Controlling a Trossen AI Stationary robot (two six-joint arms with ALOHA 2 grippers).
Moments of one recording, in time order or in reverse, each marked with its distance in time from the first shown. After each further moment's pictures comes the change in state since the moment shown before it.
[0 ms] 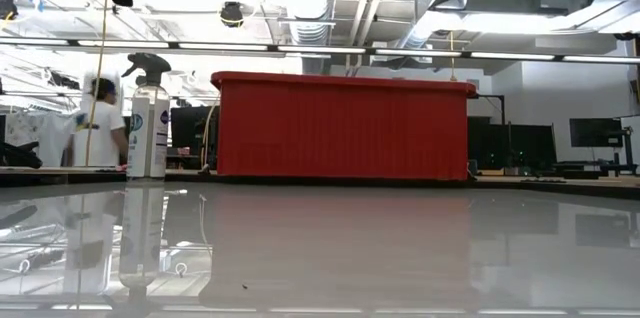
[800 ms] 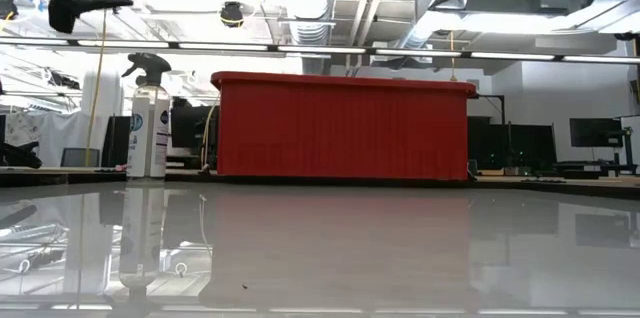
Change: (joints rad) left arm 0.000 -0.349 0.039 -0.662 0.020 -0.028; right arm 0.012 -0.539 -1.047 0.944 0.670 0.094
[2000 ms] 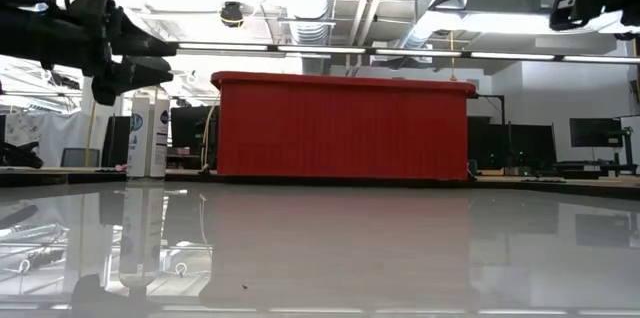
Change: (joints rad) left arm -0.049 0.008 -0.527 0.473 0.075 0.228; right arm -0.024 -0.389 -0.722 0.187 -0.068 -0.099
